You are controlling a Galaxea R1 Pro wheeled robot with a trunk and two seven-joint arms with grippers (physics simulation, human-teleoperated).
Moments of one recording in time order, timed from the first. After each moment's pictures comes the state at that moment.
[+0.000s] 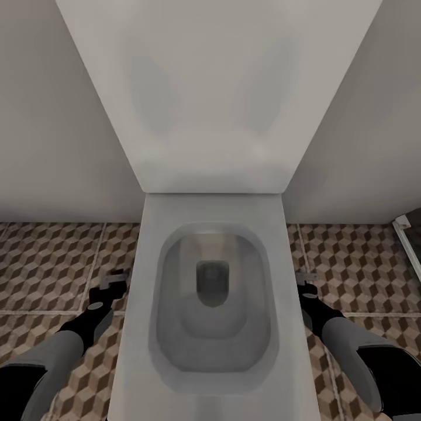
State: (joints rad) left arm -0.87 0.17 -0.12 -0.23 0.18 -0.18 0.21; right arm -0.96 -0.09 0.09 -0.14 -0.08 -0.05 -0.18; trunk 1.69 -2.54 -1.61
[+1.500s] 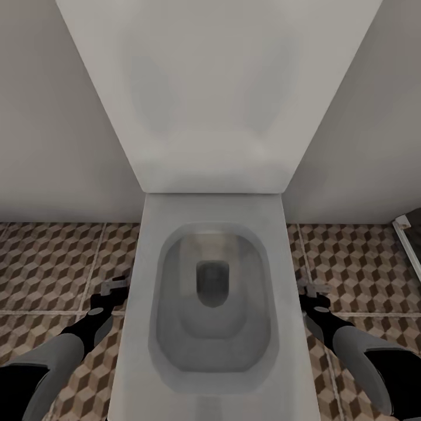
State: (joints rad) left arm -0.87 0.16 -0.12 -0.16 0.18 -0.19 0.18; right arm -0.94 -0.14 0.09 -0.02 -0.08 -0.15 -0.18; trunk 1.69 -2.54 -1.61
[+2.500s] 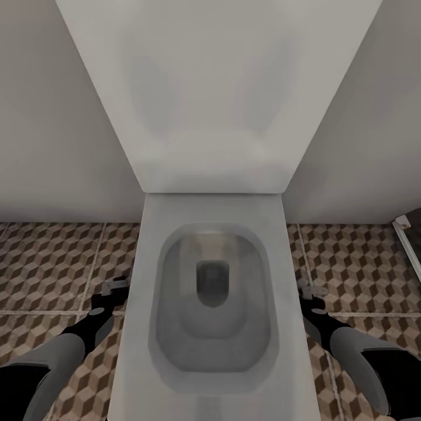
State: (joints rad) left arm -0.87 0.15 -0.12 -0.16 0.18 -0.19 0.18; right arm -0.94 -0.13 0.09 0.00 -0.08 -0.16 -0.13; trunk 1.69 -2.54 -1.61
